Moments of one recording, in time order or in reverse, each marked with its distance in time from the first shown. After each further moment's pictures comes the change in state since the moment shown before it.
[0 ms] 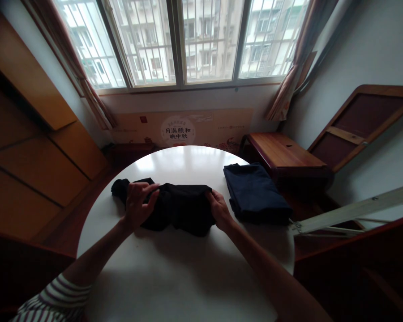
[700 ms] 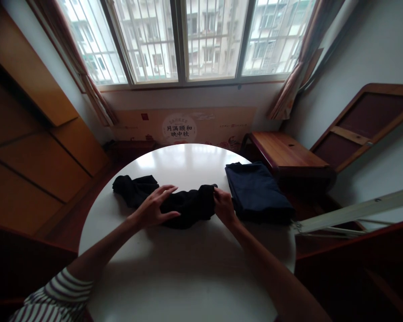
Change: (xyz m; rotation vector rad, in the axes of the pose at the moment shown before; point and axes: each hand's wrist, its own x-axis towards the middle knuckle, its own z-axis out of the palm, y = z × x) left_hand 0.002 0.000 0.012 -0.048 -0.431 0.077; right_hand 0.007 -0.001 -0.018 -0.497 0.067 -0.324
